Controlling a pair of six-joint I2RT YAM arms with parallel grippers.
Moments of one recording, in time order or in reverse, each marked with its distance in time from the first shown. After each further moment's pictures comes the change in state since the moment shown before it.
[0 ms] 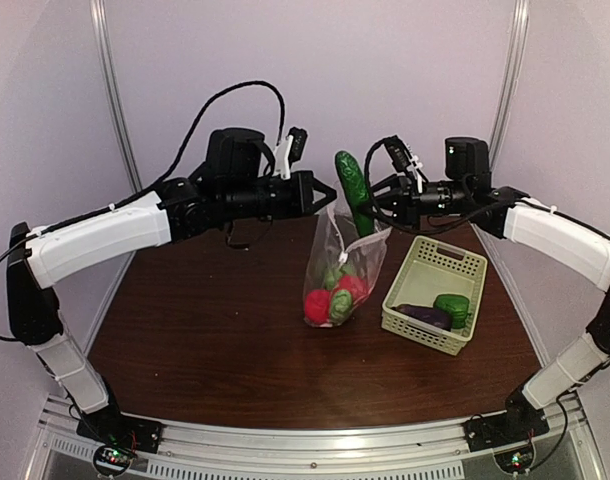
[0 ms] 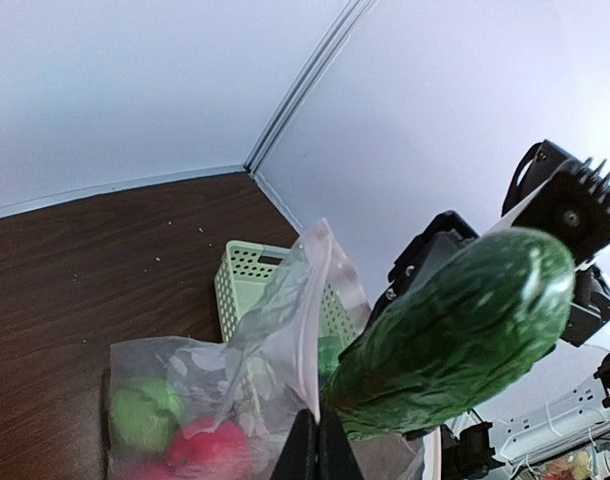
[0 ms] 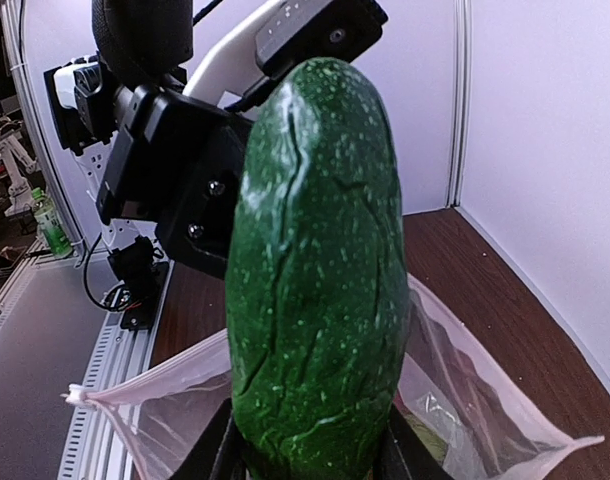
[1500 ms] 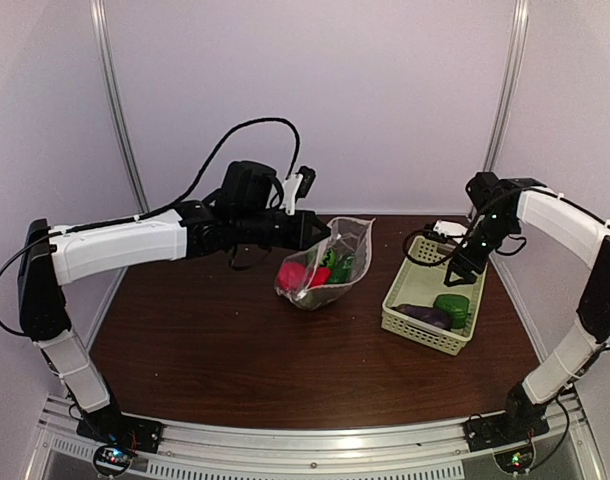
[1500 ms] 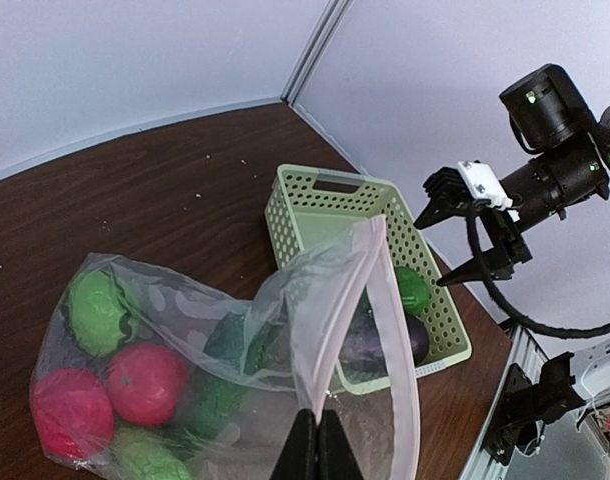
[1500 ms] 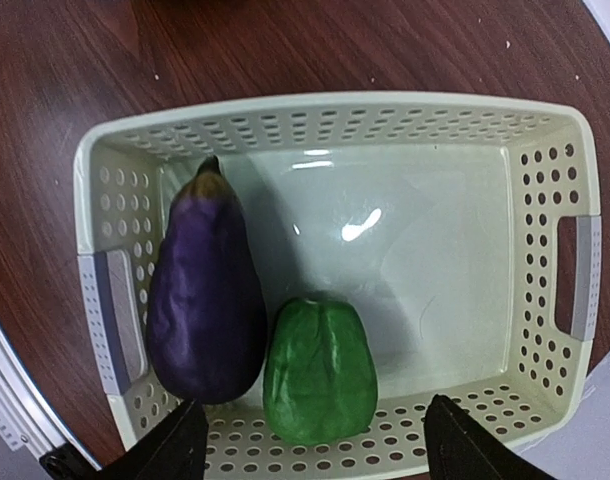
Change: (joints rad) left arm 0.037 0.043 -0.135 0.017 0.039 0.139; right arm -0.311 0.077 0.072 -1.000 0.699 -0.631
